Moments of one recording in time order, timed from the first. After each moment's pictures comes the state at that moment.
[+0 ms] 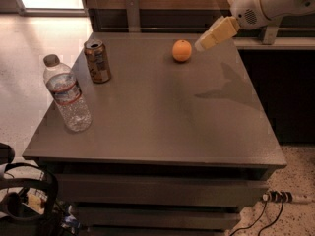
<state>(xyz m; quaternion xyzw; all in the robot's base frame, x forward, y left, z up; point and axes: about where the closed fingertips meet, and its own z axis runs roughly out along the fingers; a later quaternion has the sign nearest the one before) 0.689 -0.155 0.983 -0.47 0.75 0.09 0.46</state>
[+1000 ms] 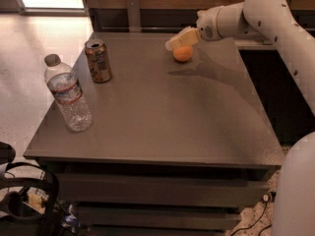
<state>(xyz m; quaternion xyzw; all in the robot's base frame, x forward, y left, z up) 0.800 -0.103 0.918 -0.41 0.73 0.17 0.52</state>
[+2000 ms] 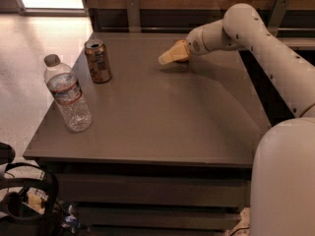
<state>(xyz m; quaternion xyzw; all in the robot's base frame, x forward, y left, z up) 0.819 -0.083 0.843 -0.39 0.78 0.19 0.46</state>
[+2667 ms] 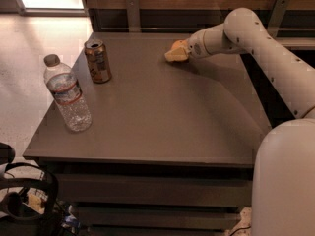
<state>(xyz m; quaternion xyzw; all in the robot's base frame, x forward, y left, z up) 0.818 -0.084 0.829 -0.38 0.79 0.19 0.45</state>
